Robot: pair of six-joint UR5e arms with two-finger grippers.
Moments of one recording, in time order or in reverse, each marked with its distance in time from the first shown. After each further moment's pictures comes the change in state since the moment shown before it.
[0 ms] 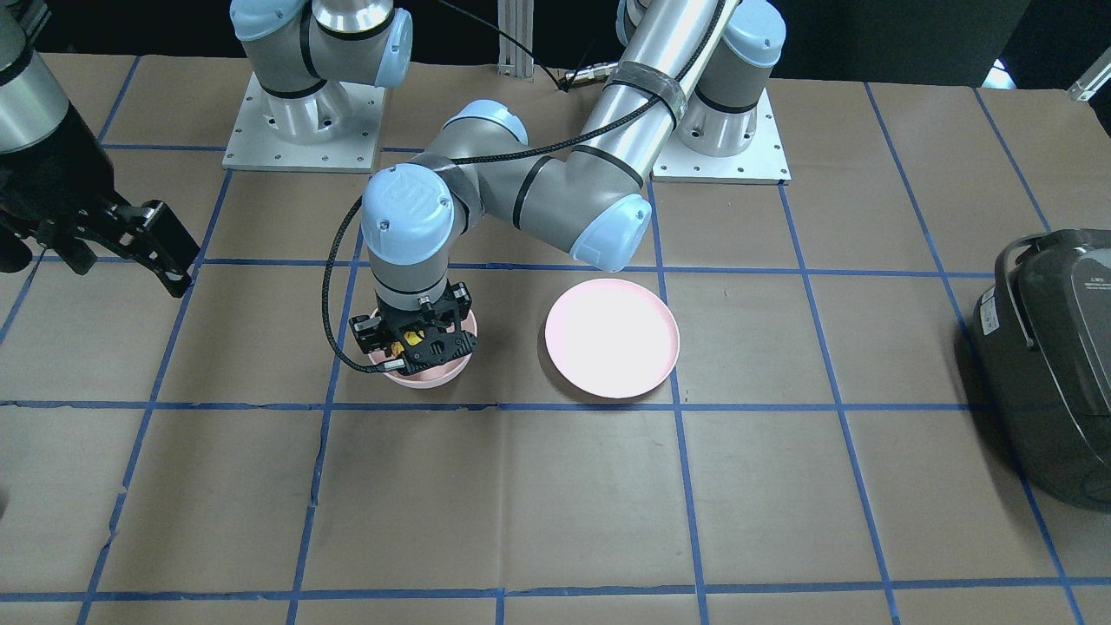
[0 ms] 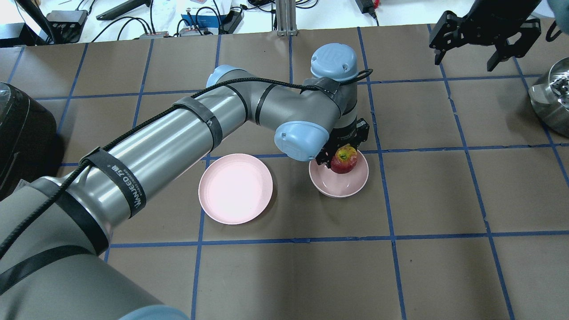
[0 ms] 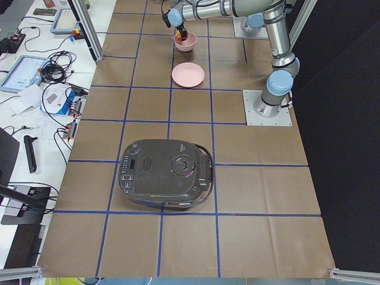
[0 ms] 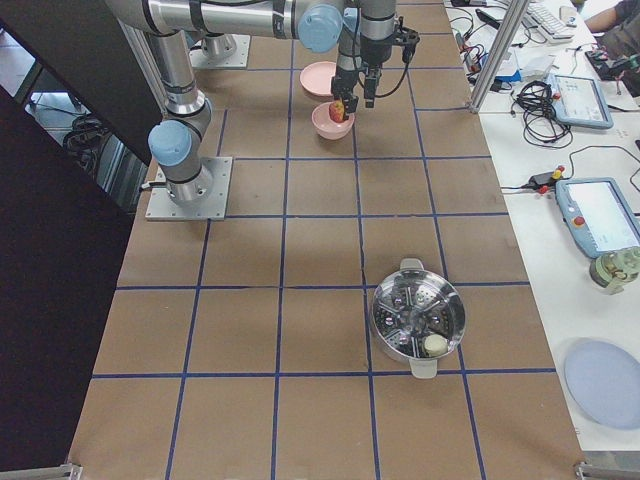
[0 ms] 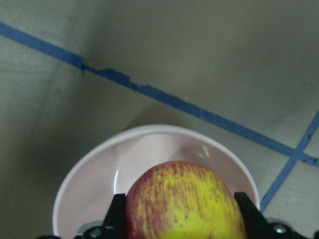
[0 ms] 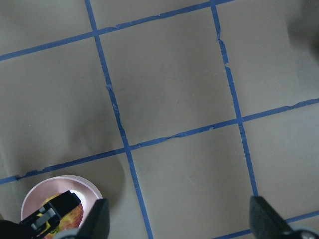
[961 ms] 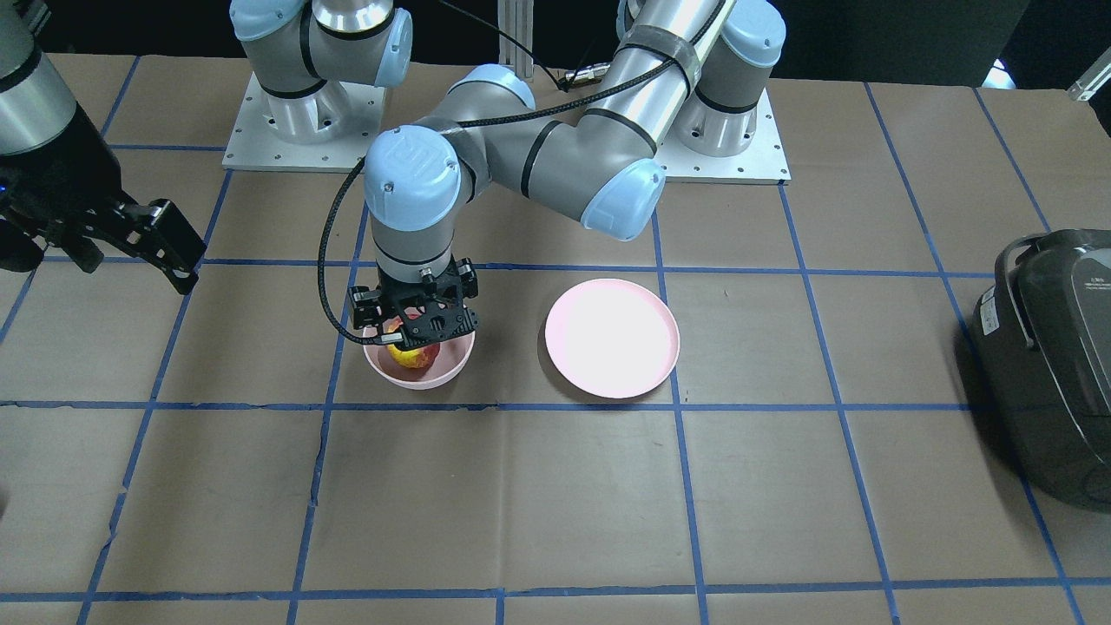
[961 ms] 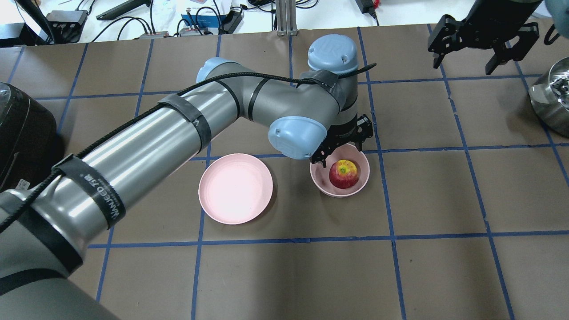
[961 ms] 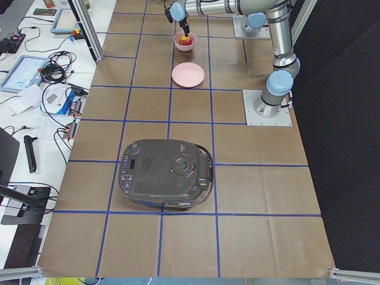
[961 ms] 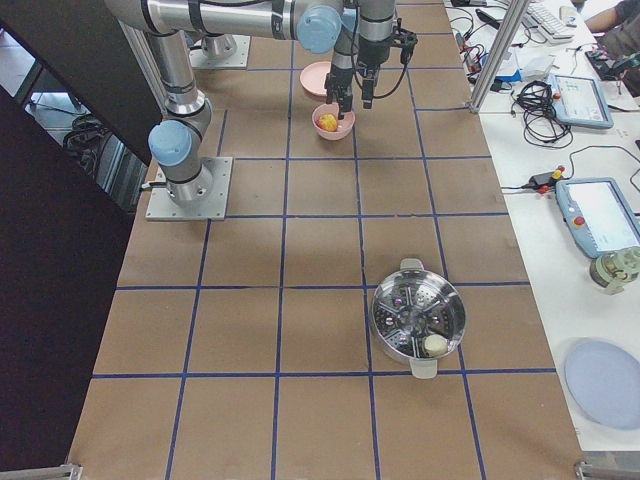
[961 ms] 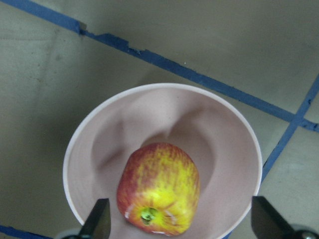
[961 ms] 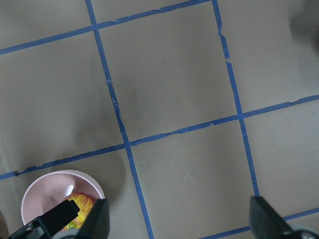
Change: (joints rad) left arm 0.030 0.103 -0.017 -0.067 -0.003 0.104; right arm 0.011 -0.005 0.012 0.003 0.006 -0.006
